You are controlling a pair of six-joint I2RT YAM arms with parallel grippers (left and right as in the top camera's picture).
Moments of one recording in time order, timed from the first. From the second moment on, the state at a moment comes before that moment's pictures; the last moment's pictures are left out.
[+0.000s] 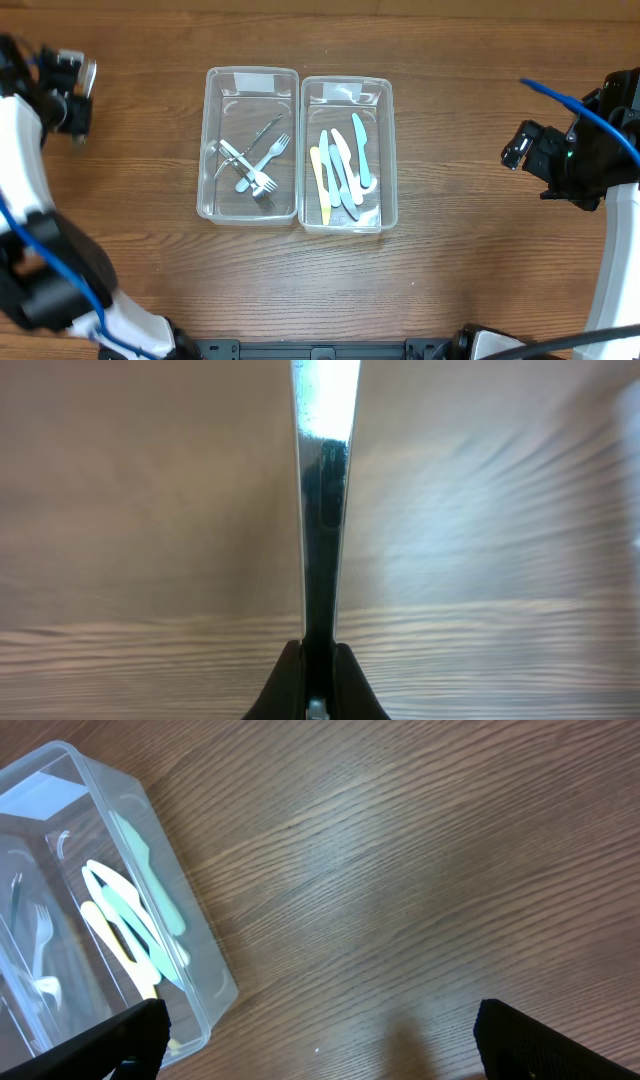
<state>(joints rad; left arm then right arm) 0.43 1.82 1.66 -0.94 0.13 0.50 -0.25 1.40 1.66 -1.50 -0.11 0.23</state>
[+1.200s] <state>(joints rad) -0.30 1.52 1.18 -0.78 -0.08 -0.41 -0.25 1.40 1.66 -1.50 -0.11 0.23</state>
